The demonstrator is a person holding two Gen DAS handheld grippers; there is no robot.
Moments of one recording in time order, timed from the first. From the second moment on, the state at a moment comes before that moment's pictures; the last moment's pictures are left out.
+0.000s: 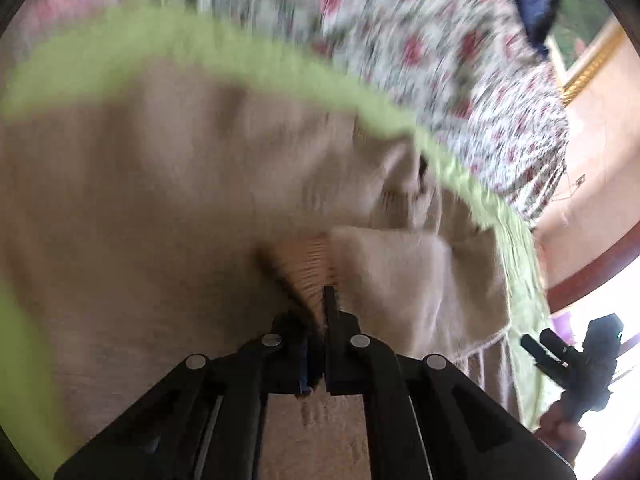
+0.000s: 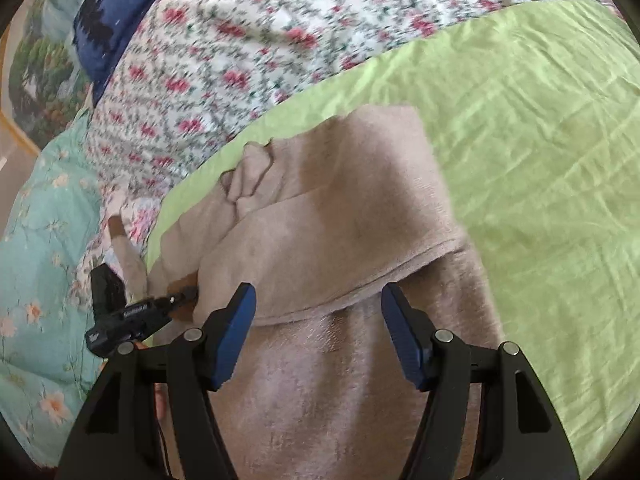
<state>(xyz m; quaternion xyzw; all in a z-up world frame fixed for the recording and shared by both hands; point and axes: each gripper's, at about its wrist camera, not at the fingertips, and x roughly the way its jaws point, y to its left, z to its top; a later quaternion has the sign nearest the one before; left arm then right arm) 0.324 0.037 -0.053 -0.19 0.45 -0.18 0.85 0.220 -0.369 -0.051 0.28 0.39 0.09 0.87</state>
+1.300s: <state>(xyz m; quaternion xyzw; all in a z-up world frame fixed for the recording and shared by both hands) 0.315 0.068 -0.073 -0.18 0.47 -0.15 0.85 0.300 -0.388 -0.093 0.19 0.46 0.04 0.86</state>
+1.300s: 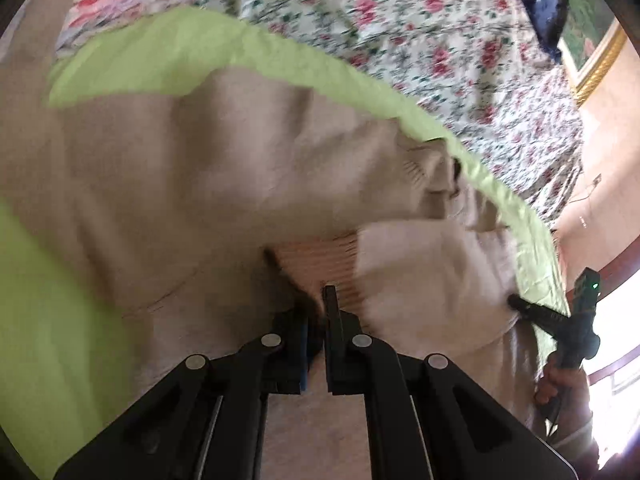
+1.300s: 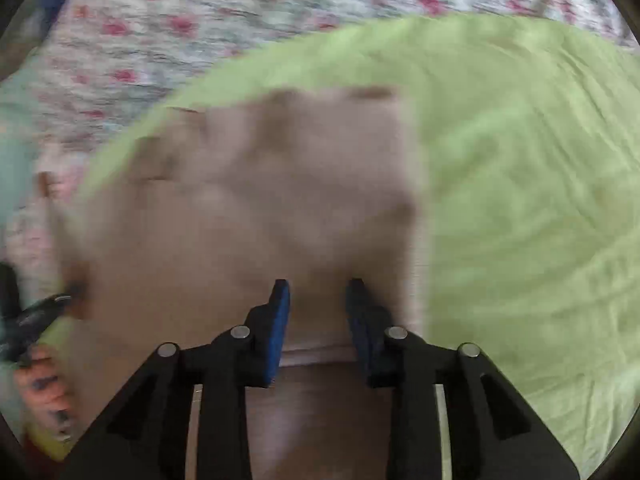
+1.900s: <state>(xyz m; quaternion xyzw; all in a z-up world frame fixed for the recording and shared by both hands) 0.431 0.254 0.013 -0.11 0.38 0.13 0.91 0.209 -0.286 -0.057 0.19 0.45 0.18 0.86</state>
